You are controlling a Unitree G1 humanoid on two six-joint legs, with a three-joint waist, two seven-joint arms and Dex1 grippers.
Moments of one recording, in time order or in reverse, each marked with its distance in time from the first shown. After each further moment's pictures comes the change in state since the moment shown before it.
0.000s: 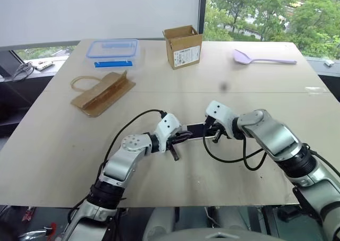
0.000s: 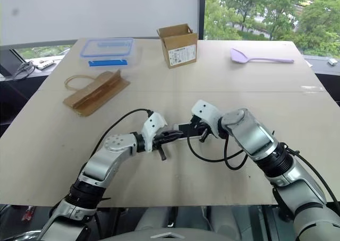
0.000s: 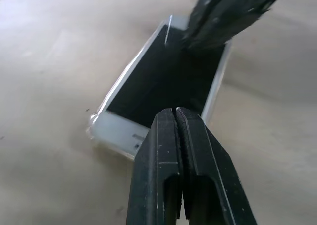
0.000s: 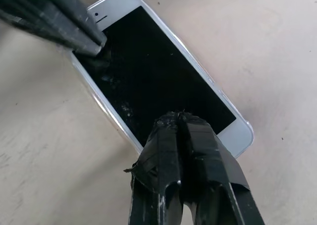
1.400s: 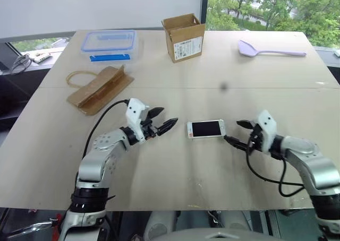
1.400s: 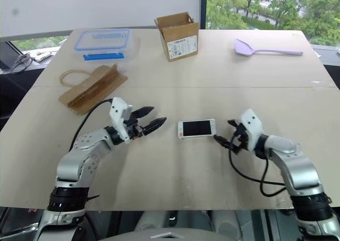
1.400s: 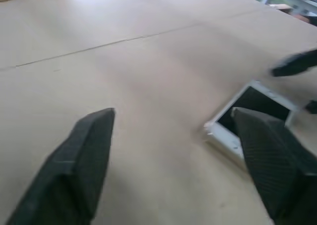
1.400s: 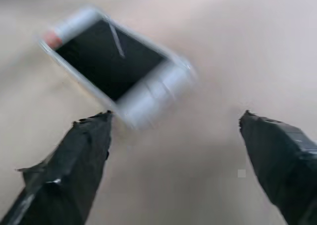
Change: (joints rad) left arm 0.081 0.008 0.317 -0.081 -0.215 0.034 0.077; right arm 0.573 -0.103 -0.532 -0.070 0.207 -0.639 0.060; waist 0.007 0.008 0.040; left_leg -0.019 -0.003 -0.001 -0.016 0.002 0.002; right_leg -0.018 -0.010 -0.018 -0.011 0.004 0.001
